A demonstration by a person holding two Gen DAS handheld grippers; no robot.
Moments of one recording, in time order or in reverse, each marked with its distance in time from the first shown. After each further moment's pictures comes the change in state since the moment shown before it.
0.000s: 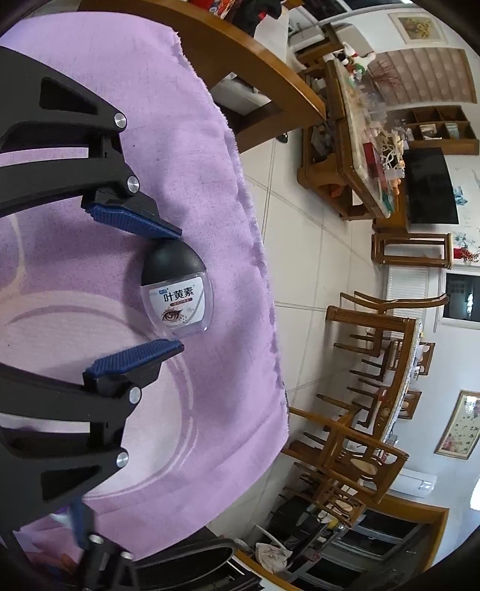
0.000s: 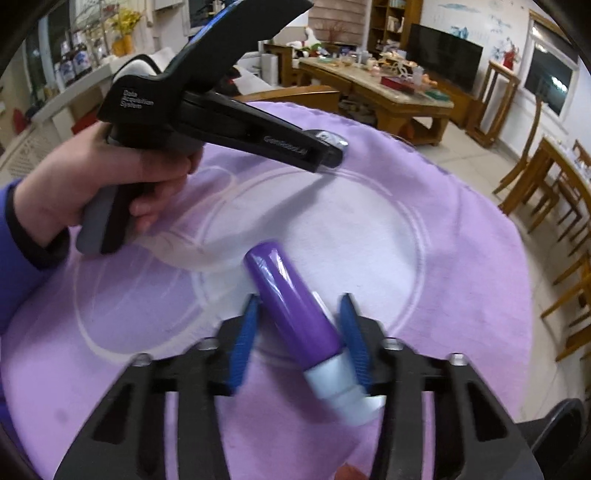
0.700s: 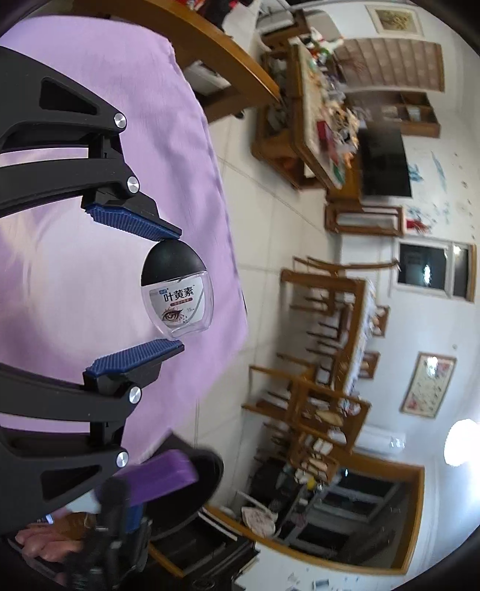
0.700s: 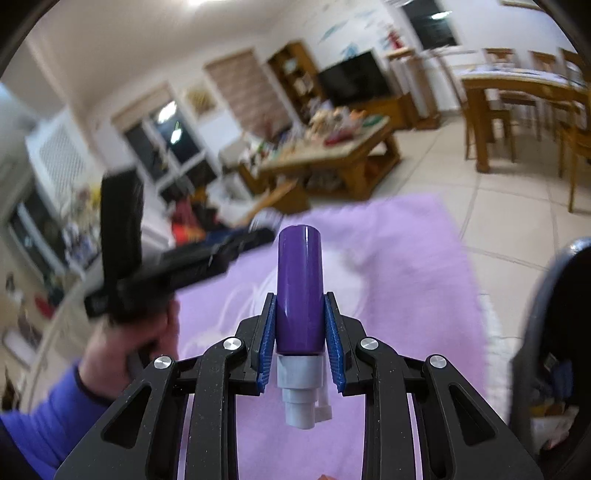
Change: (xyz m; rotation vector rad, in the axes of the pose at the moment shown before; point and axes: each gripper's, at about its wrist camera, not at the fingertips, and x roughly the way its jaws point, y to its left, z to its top) left arm -0.110 -0.082 -0.019 0.058 -0.204 -0.127; right arm -0.151 -0.046 -0.069 0.572 -0.445 0.133
